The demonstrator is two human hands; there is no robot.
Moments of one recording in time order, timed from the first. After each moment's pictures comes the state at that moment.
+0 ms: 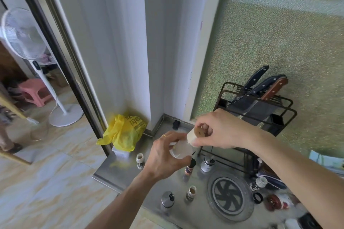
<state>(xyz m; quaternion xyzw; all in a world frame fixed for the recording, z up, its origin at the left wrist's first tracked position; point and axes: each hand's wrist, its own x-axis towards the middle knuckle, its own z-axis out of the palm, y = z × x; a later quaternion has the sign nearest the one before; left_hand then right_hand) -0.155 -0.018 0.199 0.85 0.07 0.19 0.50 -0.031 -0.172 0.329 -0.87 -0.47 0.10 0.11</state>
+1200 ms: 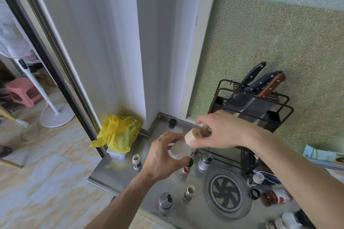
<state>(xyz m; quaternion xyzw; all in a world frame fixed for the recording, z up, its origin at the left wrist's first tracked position) -0.140 -0.011 0.185 0.85 0.06 0.18 0.49 -0.015 -0.172 0.320 -0.88 -0.45 0.13 0.04</state>
